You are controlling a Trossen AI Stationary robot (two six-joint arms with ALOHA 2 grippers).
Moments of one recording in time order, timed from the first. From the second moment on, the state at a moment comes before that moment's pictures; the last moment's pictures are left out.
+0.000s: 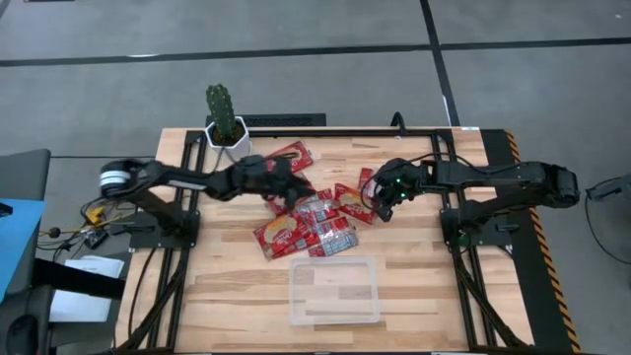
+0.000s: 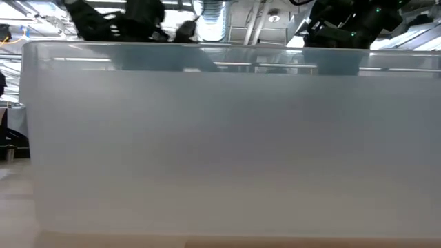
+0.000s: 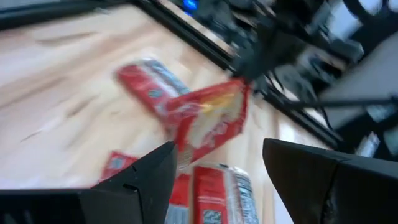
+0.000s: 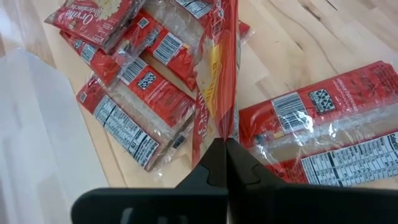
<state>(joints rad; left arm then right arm) 0.26 1.50 0.66 0.63 0.15 -0.52 -0.20 1.13 0.75 -0.51 -0.05 0.42</state>
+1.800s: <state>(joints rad) 0.30 1.99 1.23 0.16 0.54 0.12 -0.14 1.13 0.75 -0.46 -0.06 0.39</state>
